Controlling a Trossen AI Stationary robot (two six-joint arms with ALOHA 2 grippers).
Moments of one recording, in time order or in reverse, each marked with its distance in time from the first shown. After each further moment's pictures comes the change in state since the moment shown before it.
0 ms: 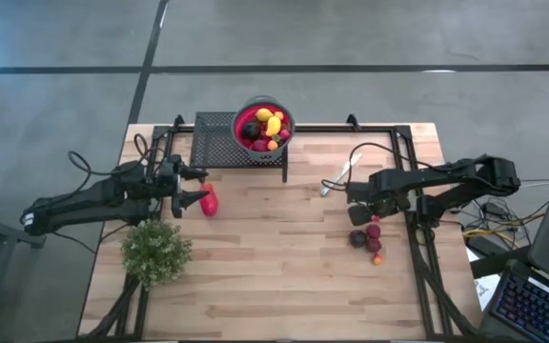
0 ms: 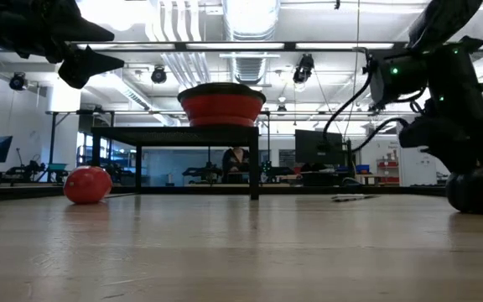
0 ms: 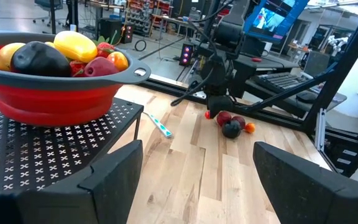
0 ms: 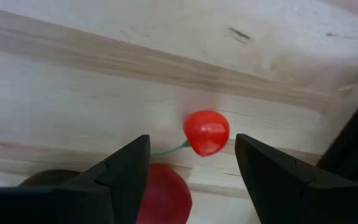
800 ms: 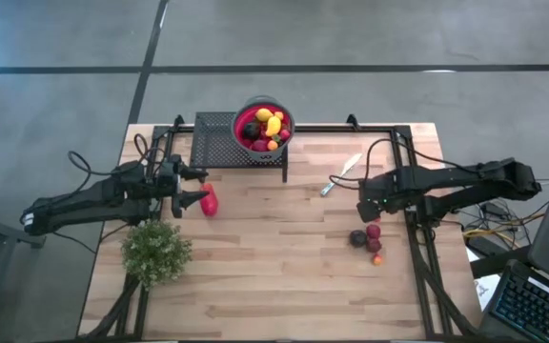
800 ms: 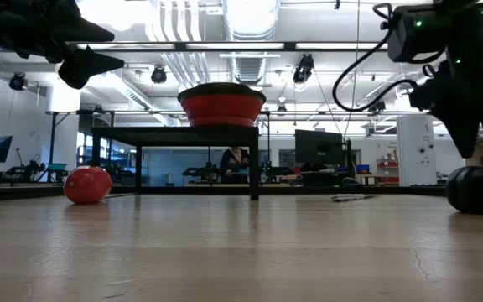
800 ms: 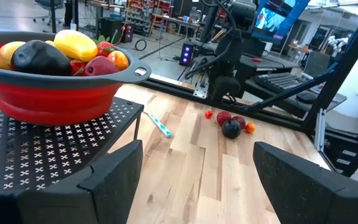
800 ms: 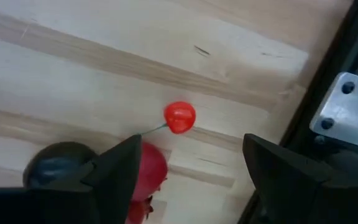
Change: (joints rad) left arm 0.000 0.000 0.000 -0.002 0.000 -0.005; right arm 0.070 -0.227 0.071 -0.193 0.119 0.034
